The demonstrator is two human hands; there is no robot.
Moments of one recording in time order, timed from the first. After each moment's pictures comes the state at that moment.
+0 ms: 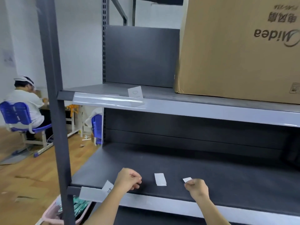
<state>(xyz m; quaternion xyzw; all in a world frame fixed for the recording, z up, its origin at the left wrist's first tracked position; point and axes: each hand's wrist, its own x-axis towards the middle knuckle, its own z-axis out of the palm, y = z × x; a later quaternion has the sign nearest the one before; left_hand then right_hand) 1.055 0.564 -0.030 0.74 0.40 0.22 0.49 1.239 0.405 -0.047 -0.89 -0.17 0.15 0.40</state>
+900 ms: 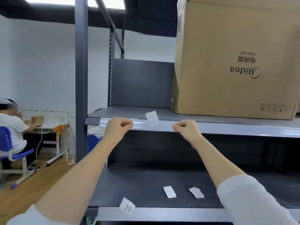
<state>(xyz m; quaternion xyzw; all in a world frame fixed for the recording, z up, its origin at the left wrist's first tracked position) 0.941 0.602 0.188 0.81 0.21 0.45 0.32 1.103 0.436 0.197 -0.75 -0.37 -0.02 0.55</state>
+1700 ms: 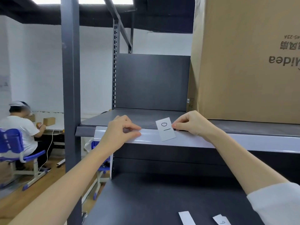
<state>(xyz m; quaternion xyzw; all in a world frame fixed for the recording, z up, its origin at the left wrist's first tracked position) 0.987 0.672 0.191 0.84 0.12 0.48 0.22 1.154 0.508 0.237 -0.74 -0.53 0.00 0.41</state>
